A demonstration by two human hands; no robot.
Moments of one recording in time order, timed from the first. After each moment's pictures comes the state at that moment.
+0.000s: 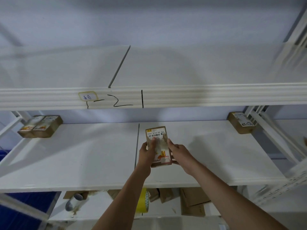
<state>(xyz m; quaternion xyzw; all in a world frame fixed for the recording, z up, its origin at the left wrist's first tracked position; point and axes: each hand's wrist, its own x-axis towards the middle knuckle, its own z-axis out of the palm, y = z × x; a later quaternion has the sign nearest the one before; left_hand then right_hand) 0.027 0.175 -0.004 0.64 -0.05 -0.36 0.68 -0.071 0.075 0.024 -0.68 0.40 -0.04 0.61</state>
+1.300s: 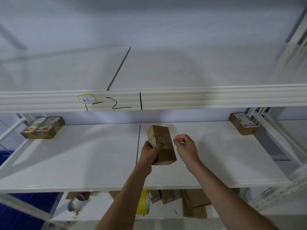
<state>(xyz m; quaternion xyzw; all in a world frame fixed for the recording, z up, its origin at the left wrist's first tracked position) 0.028 0.171 0.011 0.66 -0.11 -0.37 0.64 -0.074 0.062 0.031 -0.70 0.41 -0.22 0.54</state>
